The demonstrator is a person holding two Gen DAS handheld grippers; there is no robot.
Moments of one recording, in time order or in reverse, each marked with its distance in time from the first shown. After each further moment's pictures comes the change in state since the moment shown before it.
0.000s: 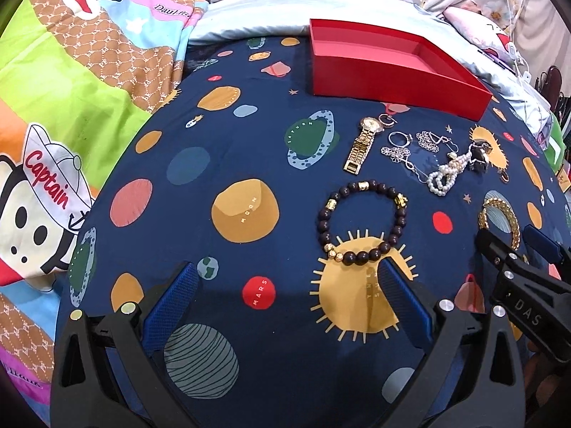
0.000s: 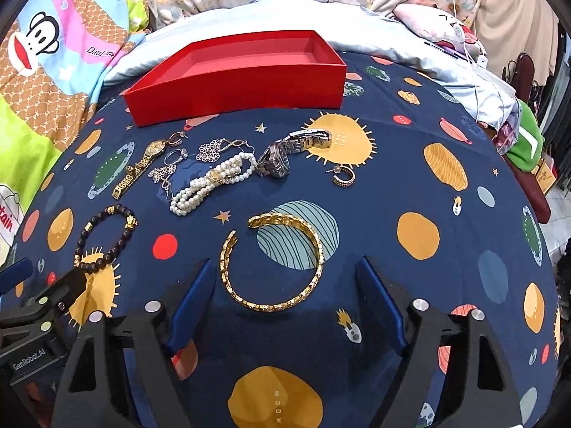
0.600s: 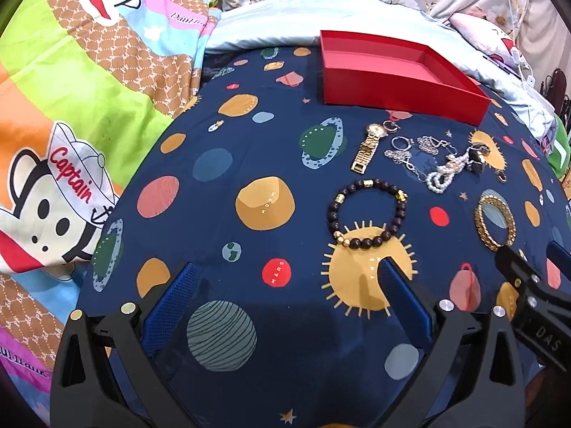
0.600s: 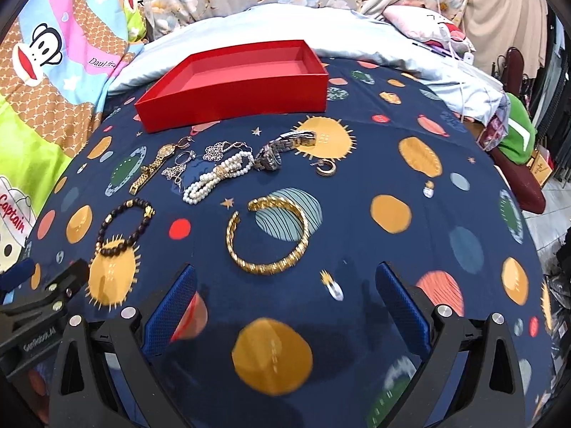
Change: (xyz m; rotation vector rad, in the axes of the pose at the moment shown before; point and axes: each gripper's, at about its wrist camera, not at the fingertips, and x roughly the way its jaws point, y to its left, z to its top) left arm -0.020 0.002 -0.011 -0.016 -0.030 0.048; right arm -0.029 -0.006 -0.011 0.031 -0.014 0.006
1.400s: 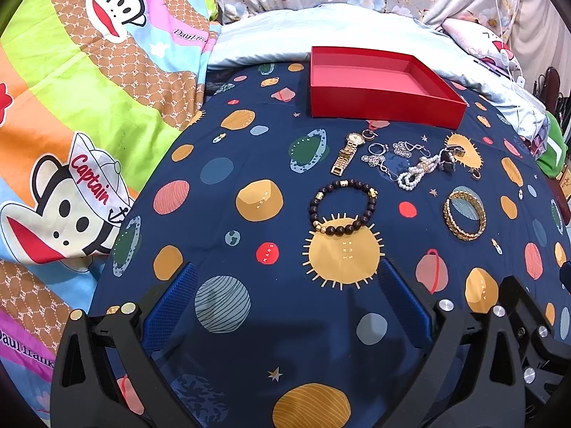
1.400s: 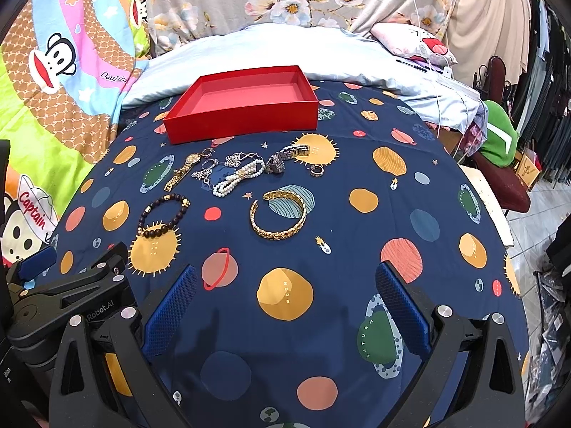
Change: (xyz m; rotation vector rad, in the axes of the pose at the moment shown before) left arm -0.047 -0.015 -0.017 0.020 -0.058 0.018; right arm -0.081 0.007 -0.026 0.009 -0.068 -0.036
